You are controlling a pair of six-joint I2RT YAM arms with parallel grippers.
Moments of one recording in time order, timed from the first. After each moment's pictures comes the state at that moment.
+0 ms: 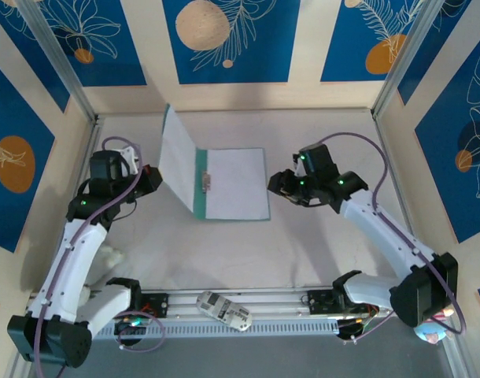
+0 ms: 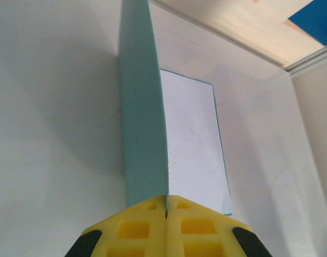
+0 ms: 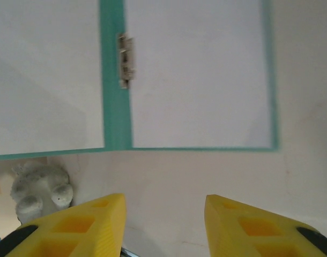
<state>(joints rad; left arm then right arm) -0.12 0.96 0.99 -0.66 0.31 -0.48 0.44 1.18 1.04 -0.73 -0.33 0.81</state>
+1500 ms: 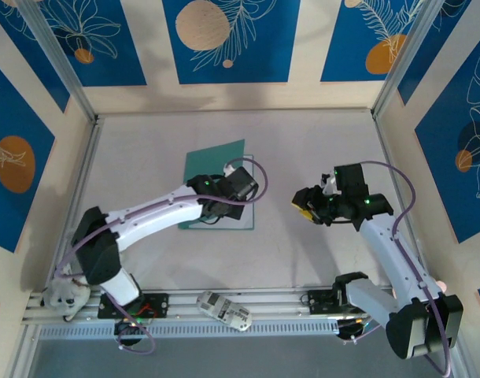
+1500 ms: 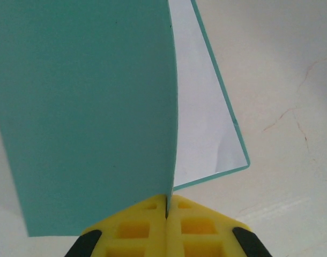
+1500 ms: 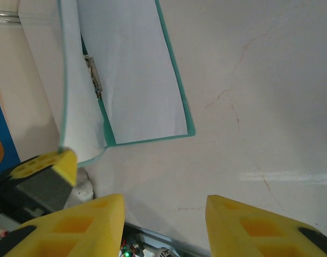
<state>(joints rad) -0.98 1.65 1.37 -0.89 -0.32 -0.58 0.17 0.98 0.83 -0.82 -0.55 0.82</state>
